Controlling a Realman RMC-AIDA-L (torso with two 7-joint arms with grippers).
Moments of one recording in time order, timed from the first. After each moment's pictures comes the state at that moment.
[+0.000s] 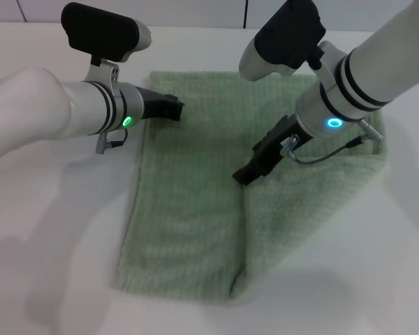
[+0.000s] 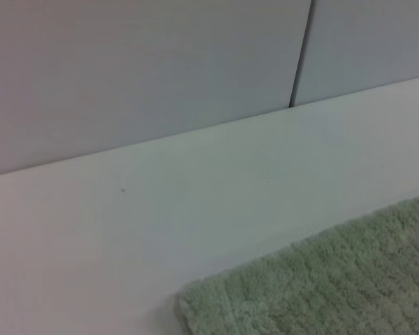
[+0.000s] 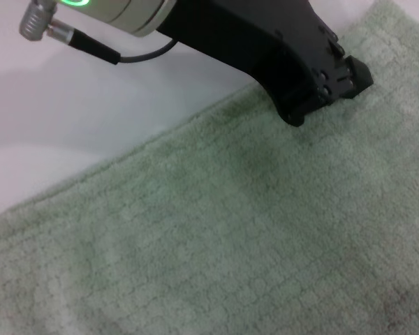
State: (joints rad) left arm -0.78 -2.07 1.79 0.52 2.05 0.29 -2.54; right arm 0.90 2.08 1.52 0.86 -2.38 1.17 -0.65
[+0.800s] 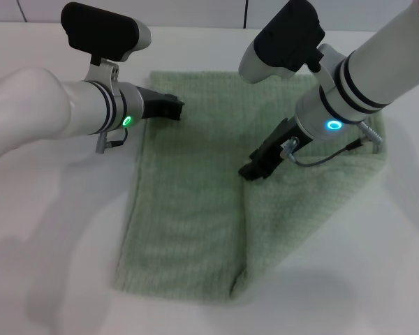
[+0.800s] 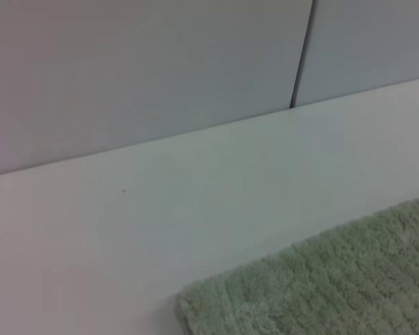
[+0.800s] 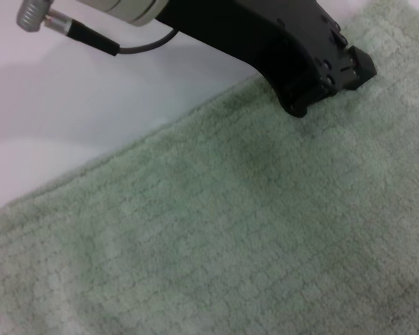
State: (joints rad) left arm -0.78 -2.07 1.78 0.52 2.05 0.29 -2.54; right arm 0.91 2.08 1.52 0.84 -2.38 1.17 -0.65
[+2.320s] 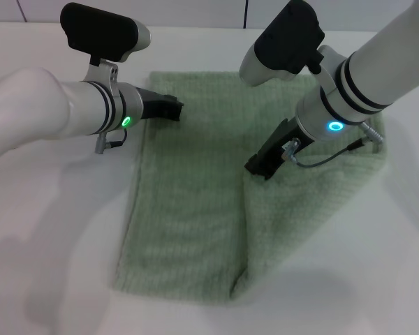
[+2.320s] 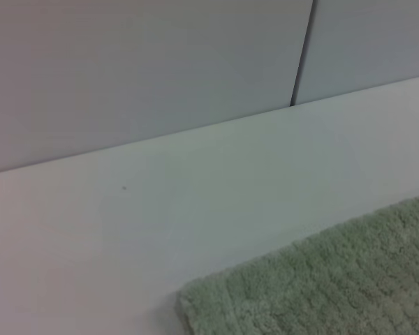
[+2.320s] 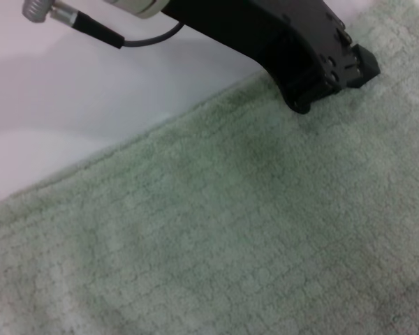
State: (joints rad) left arm -0.78 -2.07 1.78 0.52 2.05 0.30 -2.55; right arm 0.90 2.08 1.52 0.85 -2.38 1.17 -0.67
